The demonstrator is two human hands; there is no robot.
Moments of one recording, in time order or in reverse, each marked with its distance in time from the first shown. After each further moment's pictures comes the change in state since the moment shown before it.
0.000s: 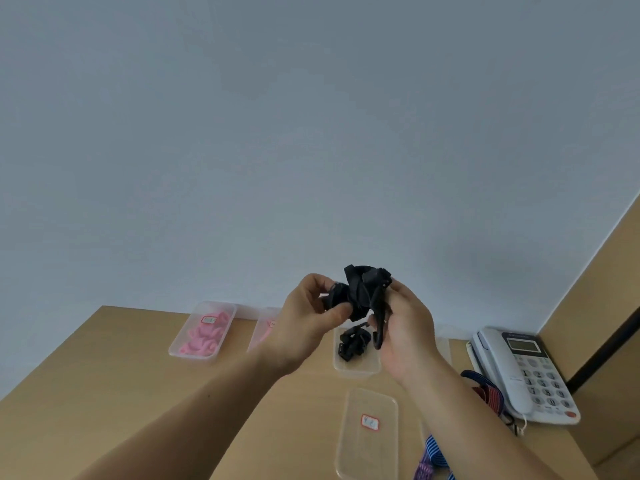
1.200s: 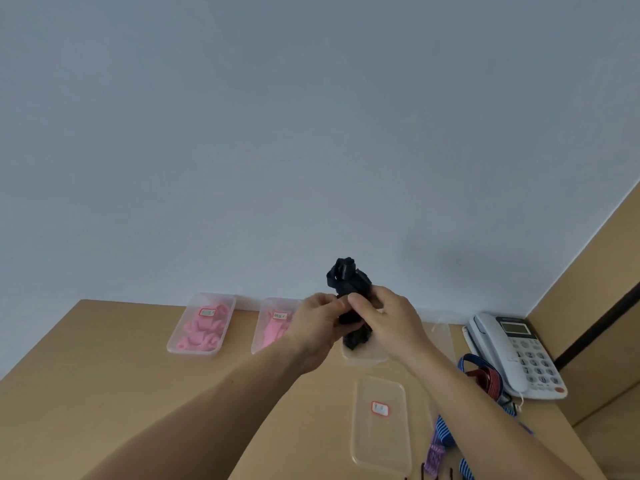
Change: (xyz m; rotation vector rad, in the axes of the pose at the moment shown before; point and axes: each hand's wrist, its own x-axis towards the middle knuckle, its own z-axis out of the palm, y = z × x) left_hand 0.009 -0.026 -0.029 -0.340 -0.009 -0.403; right_hand 0.017 0.043 0.015 -0.960 -0.107 -0.257
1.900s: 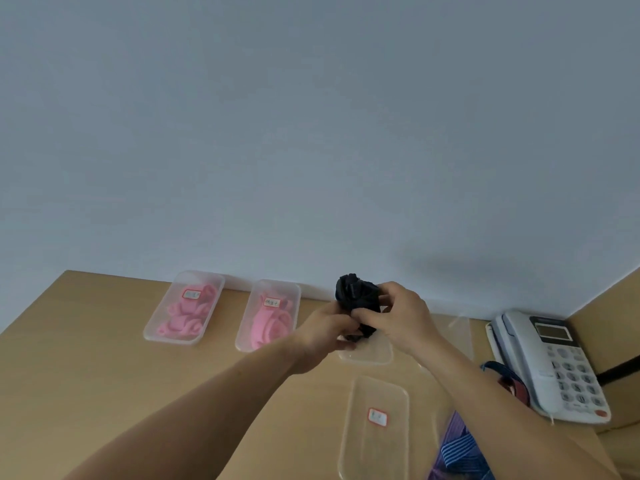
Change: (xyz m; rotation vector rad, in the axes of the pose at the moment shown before) left_hand 0.089 -0.058 -0.023 0.377 -0.103 -0.213; right_hand 0.087 0.087 -0.001 -0.085 -0.153 0.132
